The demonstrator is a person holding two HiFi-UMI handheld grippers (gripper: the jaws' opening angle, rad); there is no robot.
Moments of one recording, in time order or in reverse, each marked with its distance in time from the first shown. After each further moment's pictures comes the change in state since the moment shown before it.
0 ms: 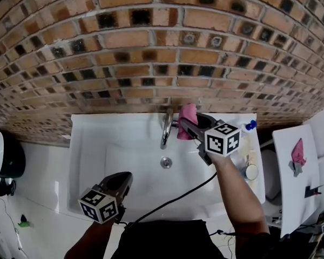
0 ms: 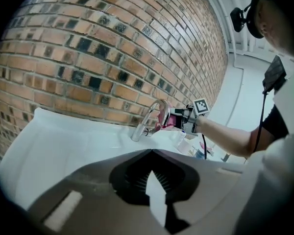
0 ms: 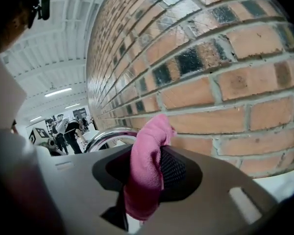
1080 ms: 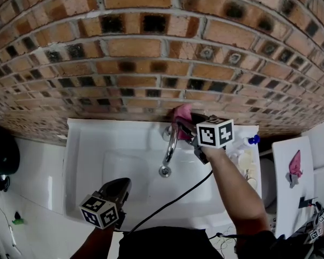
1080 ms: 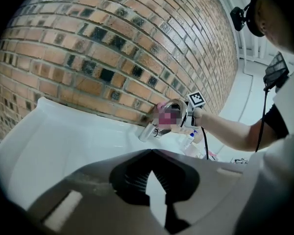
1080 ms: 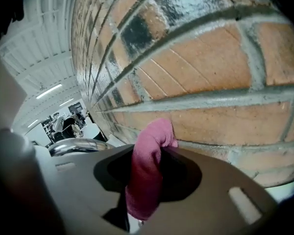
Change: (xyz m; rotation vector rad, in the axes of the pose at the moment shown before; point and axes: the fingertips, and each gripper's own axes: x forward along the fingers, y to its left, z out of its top) left arm 0.023 0.035 0.001 -0.093 -0.009 0.034; right arm 0.069 -0.035 0.006 0.090 0.182 -0.028
